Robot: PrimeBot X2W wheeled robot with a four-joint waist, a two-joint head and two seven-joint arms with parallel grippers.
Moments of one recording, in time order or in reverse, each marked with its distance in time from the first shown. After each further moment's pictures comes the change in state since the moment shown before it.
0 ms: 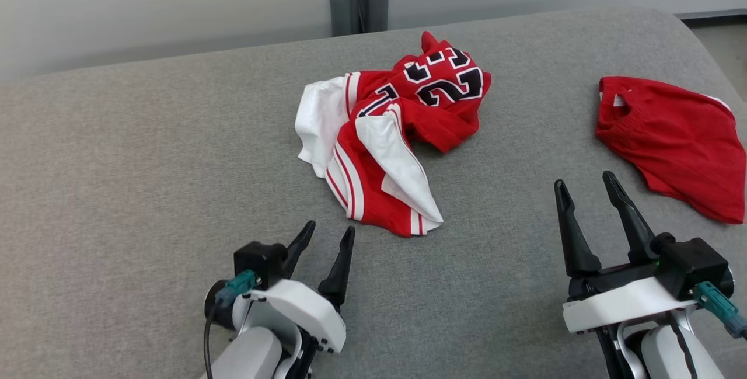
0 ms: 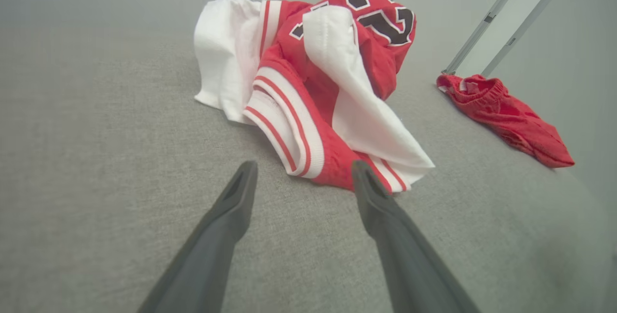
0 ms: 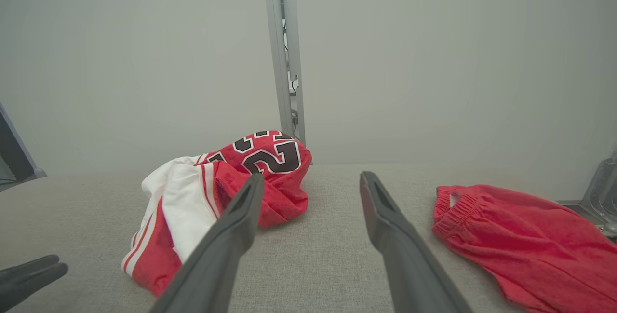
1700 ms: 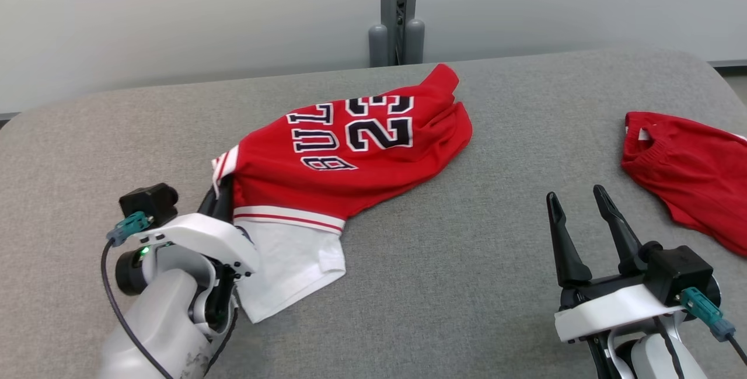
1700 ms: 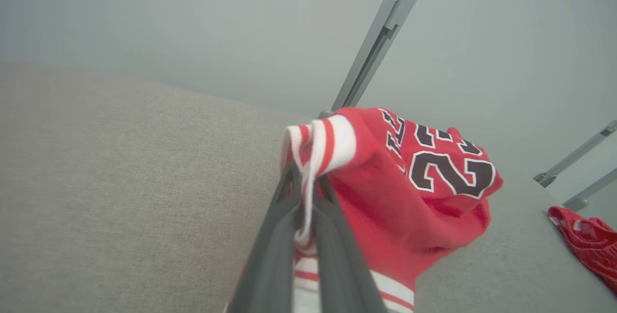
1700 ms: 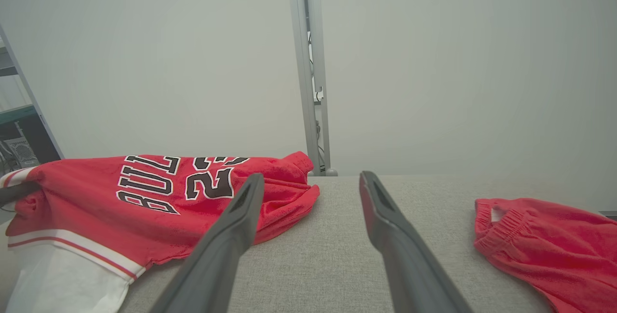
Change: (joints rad) left arm -0.258 0.118 0.014 0.243 -0.337 0.030 0.001; right arm 0.000 0.029 0.000 0.049 0.002 0.000 0.000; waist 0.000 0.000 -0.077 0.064
